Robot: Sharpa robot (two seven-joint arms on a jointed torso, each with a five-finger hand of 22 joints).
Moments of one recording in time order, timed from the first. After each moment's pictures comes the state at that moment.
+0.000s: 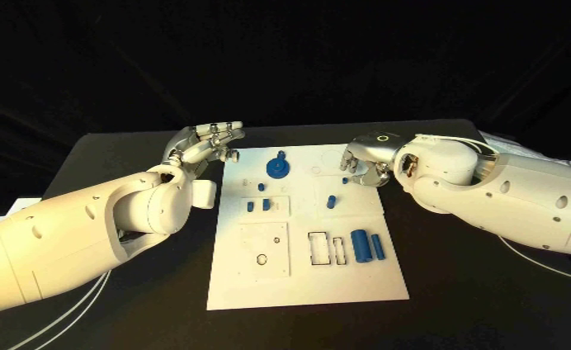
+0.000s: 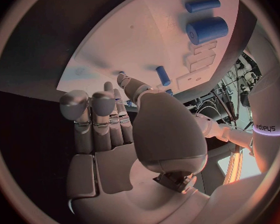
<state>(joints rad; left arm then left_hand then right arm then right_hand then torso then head) 1.13 -0.83 0.00 1.52 0.07 -0.40 0.45 1.38 -0.13 0.50 0.00 0.11 1.04 0.18 0.11 0.07 1.13 0.11 0.20 0.11 1.22 0.02 1.09 0.63 0.17 1.22 0.12 0.49 1.12 1.23 -0.87 -0.04 1.52 -1.80 -0.09 -0.14 1.34 -0.12 0.43 -0.02 0.14 1.06 0.12 0.06 0.07 1.16 0.06 0.09 0.06 1.47 -0.01 0.99 0.76 0.14 1.27 0.09 1.15 0.93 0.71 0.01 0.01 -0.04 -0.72</state>
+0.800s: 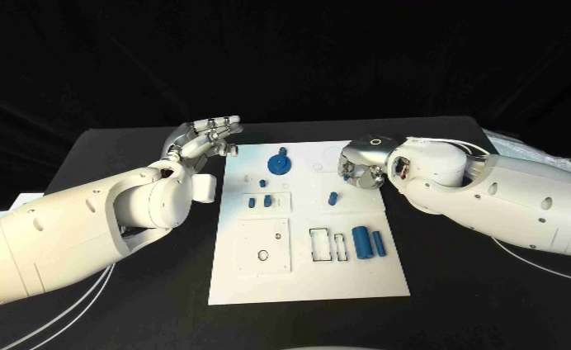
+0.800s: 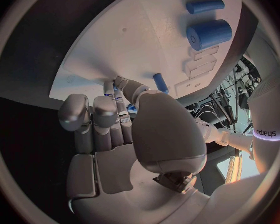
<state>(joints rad) 1.13 -0.83 0.00 1.51 0.11 -0.41 0.47 1.38 -0.12 0.49 -0.01 0.12 1.03 0.19 0.12 0.07 1.11 0.11 0.23 0.12 1.22 0.02 1.10 0.63 0.17 1.22 0.12 0.48 1.12 1.21 -0.83 -0.04 1.49 -1.83 -0.06 -0.13 1.36 -0.11 0.47 -0.02 0.15 1.11 0.12 0.08 0.08 1.20 0.06 0.11 0.06 1.47 -0.02 1.10 0.86 0.12 1.28 0.08 1.24 1.03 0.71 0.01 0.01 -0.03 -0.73</state>
